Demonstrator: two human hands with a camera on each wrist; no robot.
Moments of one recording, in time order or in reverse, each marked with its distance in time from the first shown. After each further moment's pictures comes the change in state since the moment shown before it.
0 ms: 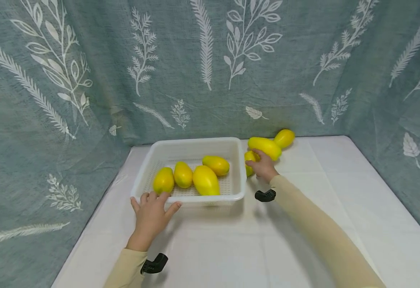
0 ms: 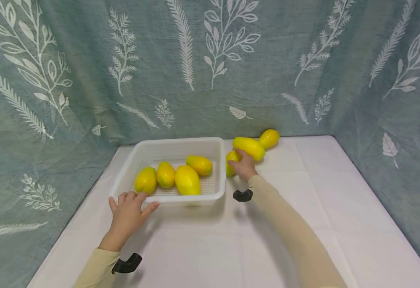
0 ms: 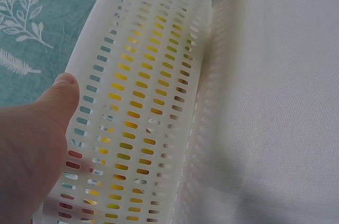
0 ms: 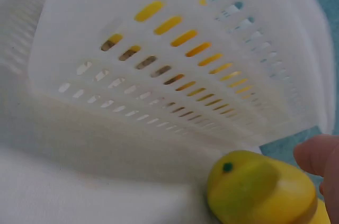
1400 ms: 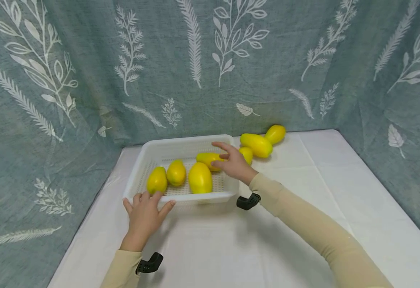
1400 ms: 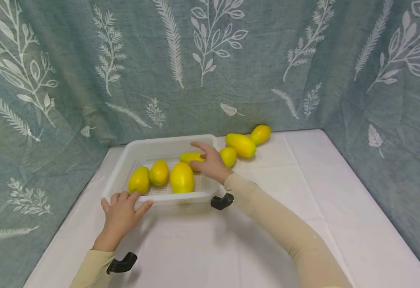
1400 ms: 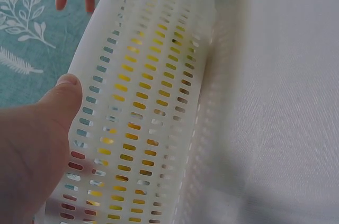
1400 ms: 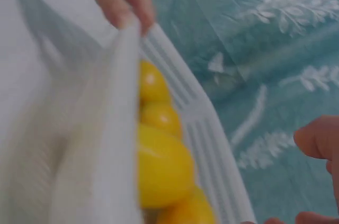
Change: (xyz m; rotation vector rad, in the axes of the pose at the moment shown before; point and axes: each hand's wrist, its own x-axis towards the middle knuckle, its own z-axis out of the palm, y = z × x) left_hand 0.002 0.004 -0.002 -0.001 -0.044 -0.015; right_hand -0.058 -0.077 0.025 0.050 -0.206 -0.307
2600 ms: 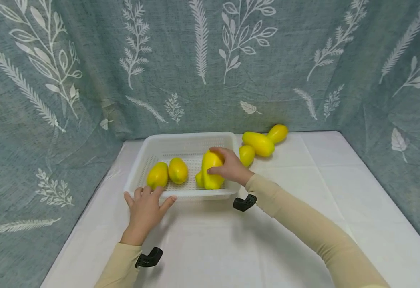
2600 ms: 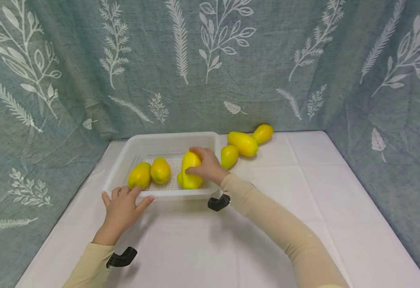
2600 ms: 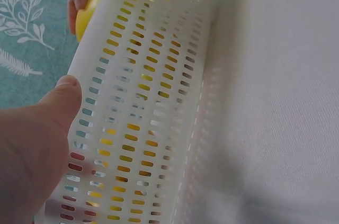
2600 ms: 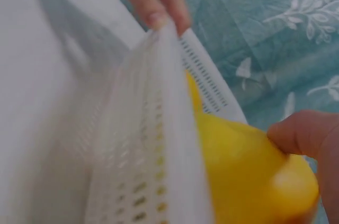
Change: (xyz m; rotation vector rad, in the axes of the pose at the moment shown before) left_hand 0.001 -0.005 0.003 0.008 0.034 0.021; right_hand 0.006 0.002 0.024 -0.204 -0.028 -0.009
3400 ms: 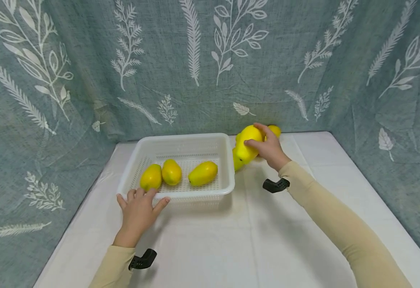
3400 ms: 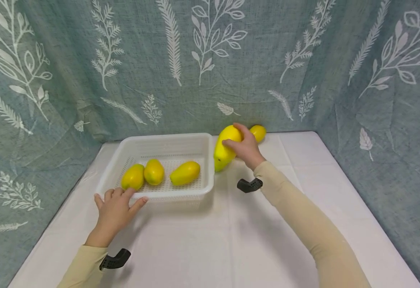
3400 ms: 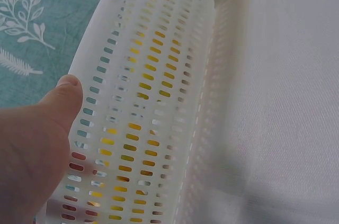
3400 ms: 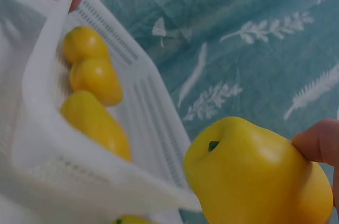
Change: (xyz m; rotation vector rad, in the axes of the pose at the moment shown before) left_hand 0.000 0.002 -0.003 0.004 -0.002 0.012; right_hand -0.024 0.033 -0.108 0.374 0.286 0.210
